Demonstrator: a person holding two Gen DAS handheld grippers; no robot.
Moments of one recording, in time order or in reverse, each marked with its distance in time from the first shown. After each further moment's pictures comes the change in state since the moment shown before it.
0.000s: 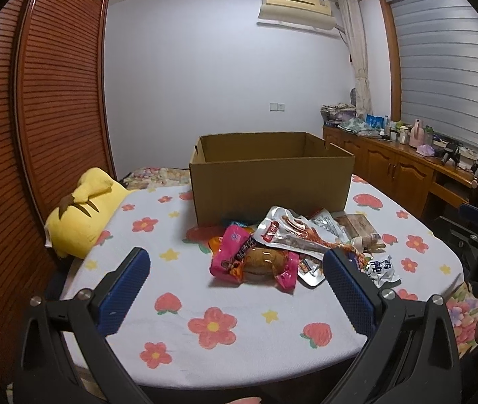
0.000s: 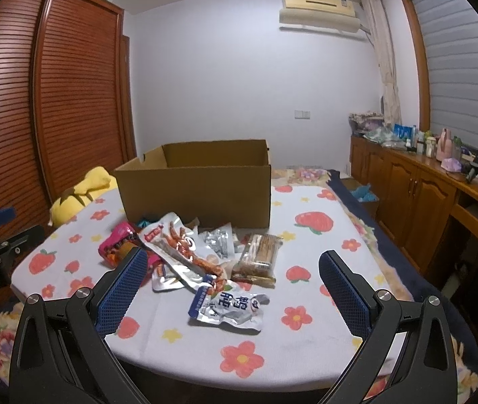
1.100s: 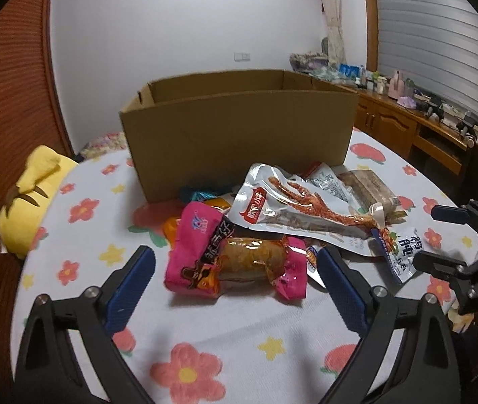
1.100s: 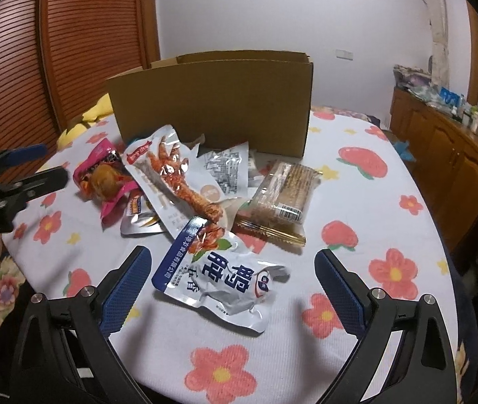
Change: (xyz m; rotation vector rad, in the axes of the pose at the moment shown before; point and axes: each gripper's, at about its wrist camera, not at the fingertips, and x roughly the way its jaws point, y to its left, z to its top) left arm 0.118 -0.007 0.000 0.084 0.225 -0.142; right arm 0.104 -0.014 -0.035 -0.095 0.304 0.149
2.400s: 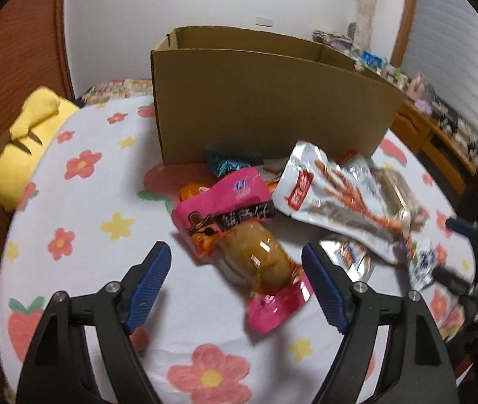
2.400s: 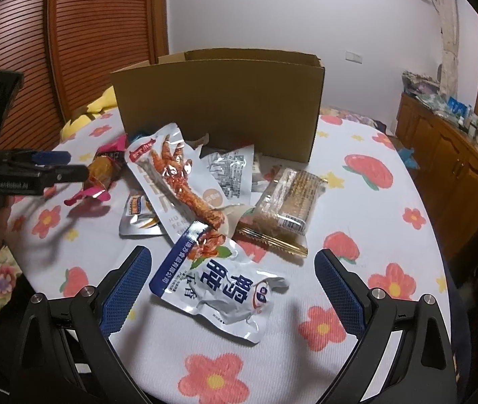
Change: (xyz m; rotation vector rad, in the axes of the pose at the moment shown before) left arm 0.029 0.045 0.008 -0.181 0.179 -0.043; right arm 0.004 0.003 0.009 -0.056 0.014 0.015
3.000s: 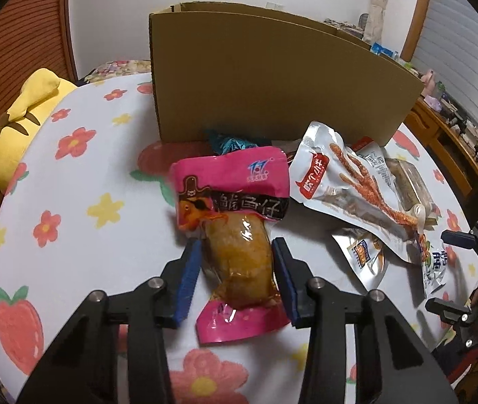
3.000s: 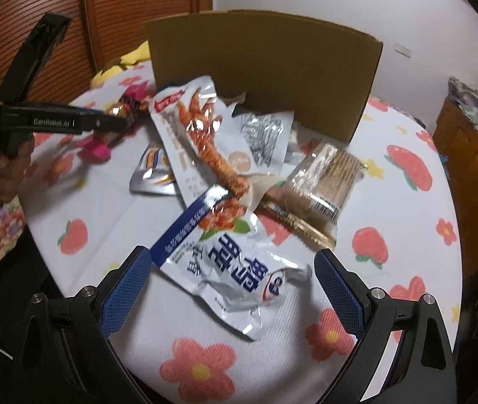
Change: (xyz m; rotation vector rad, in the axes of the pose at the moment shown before) left arm 0.020 -0.001 -0.005 -0.013 0.065 0.023; right arm 0.025 0.000 -0.005 -0.164 0.173 0.126
